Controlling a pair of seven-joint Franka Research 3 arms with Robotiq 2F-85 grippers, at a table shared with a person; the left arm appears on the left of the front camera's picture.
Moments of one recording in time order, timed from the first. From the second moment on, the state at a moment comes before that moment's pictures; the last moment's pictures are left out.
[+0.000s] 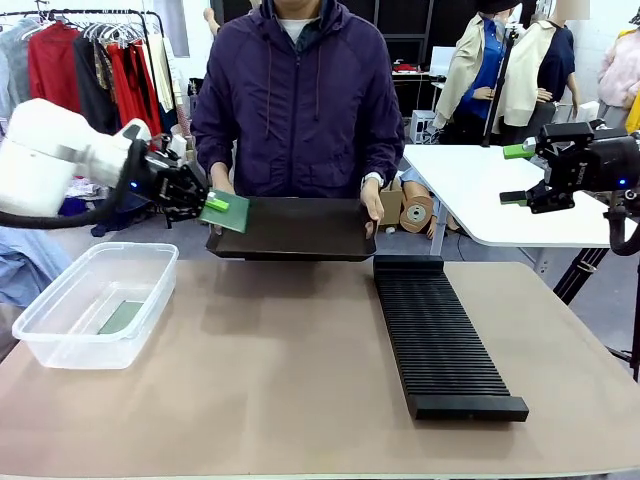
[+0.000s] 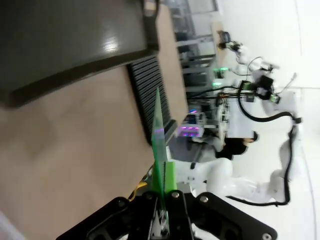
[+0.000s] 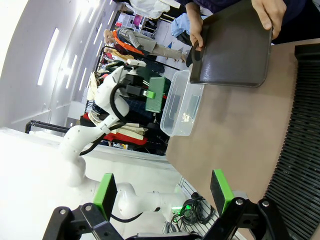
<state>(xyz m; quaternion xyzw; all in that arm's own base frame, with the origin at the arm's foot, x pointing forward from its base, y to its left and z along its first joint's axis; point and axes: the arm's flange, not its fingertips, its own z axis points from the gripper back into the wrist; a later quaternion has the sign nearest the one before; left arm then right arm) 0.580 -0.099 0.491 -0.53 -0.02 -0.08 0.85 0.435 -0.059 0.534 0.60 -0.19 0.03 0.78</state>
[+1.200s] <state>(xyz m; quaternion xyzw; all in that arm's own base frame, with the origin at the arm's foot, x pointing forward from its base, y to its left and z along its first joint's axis) 0.578 -0.004 0.545 -0.24 0.09 -0.04 0.97 0.435 -0.059 0.534 0.60 -0.19 0.03 0.78</state>
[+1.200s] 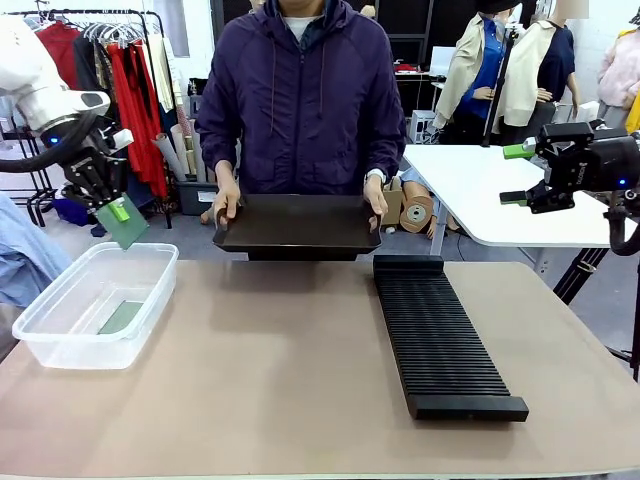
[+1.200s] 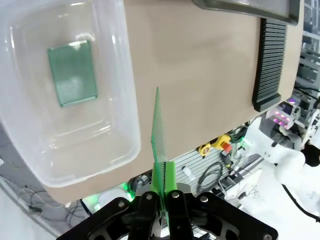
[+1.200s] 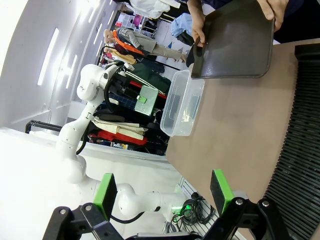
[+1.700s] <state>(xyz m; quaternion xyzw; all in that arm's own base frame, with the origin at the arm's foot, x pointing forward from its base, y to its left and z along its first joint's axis) 0.591 0.017 0.513 -0.24 0.05 -0.09 0.97 0.435 -0.059 0.534 0.60 -0.19 0.03 0.78</state>
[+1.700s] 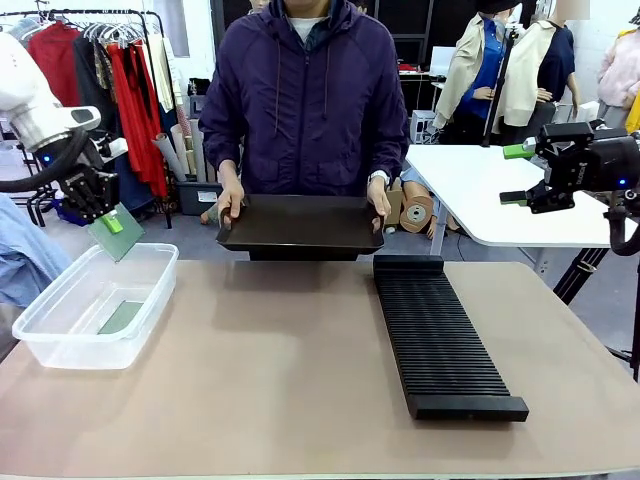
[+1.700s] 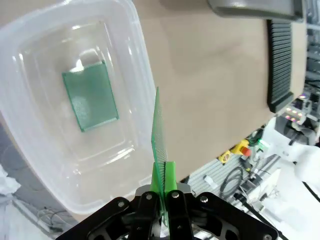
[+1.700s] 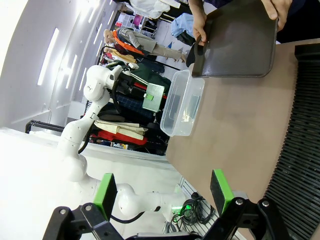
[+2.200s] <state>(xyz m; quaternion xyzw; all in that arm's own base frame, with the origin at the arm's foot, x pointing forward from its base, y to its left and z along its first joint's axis) 0.587 0.051 0.448 -0.26 0.01 -0.11 0.96 0.435 -0.059 0.534 0.60 -0.19 0.03 0.78</state>
